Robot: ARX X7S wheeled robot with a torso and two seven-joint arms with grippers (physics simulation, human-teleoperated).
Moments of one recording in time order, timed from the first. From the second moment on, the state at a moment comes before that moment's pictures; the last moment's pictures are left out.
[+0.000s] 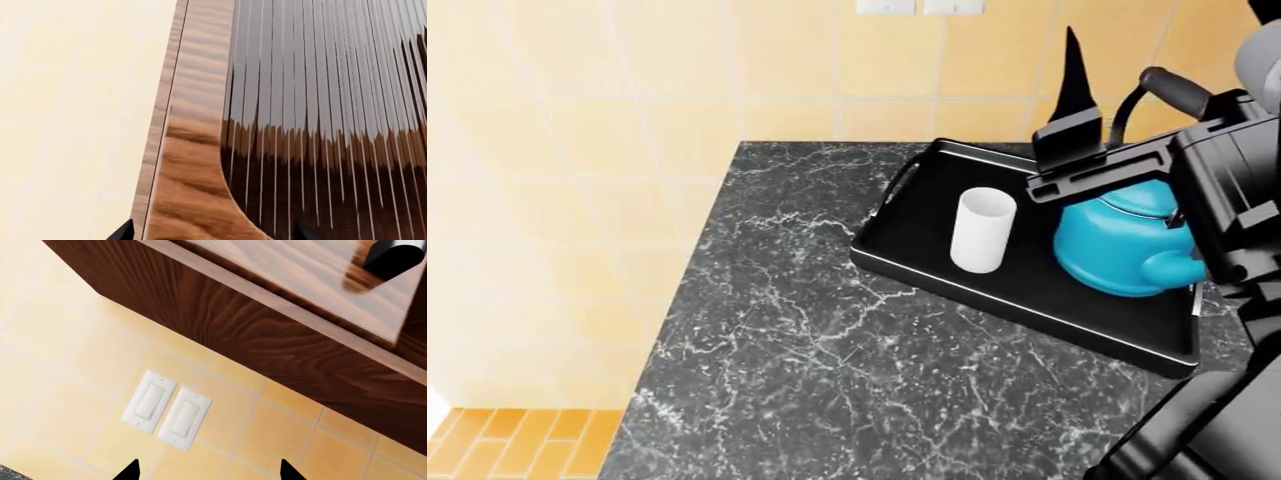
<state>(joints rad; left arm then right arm) -2.04 -0.50 0.51 0.04 -1.45 -0.79 -0.94 0.98 0.10 -0.29 -0.92 -1.10 1.33 -0.99</state>
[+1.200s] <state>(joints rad) -1.58 -0.75 0.43 0.46 -1.55 -0.73 -1.02 1.01 0.09 -0.30 -0.88 -1.00 1.31 -0.92</state>
